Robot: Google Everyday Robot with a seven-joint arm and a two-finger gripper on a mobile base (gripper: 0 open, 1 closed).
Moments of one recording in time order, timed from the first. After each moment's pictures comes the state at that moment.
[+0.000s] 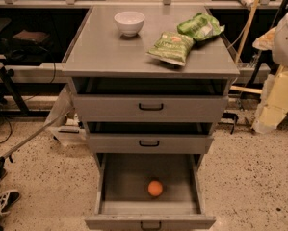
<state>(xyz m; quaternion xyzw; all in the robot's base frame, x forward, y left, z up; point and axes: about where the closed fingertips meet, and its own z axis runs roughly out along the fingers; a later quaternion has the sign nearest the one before) 0.438 -0.217 0.976 -0.60 0.78 -0.03 0.16</state>
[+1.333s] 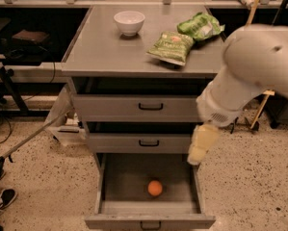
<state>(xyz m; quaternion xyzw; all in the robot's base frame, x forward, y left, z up) 0.481 -0.148 0.799 -0.61 0.78 0.04 0.13</state>
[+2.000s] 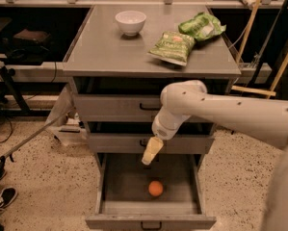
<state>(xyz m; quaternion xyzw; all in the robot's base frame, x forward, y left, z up) 0.586 -0.056 0.601 -0.54 0.83 0.08 0.13</state>
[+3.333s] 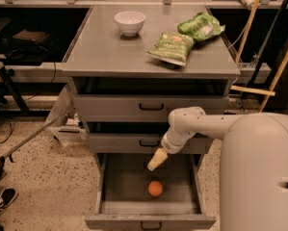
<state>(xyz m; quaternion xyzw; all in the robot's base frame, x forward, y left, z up) 0.619 -0.099 0.447 -0.38 0.92 0.11 0.07</state>
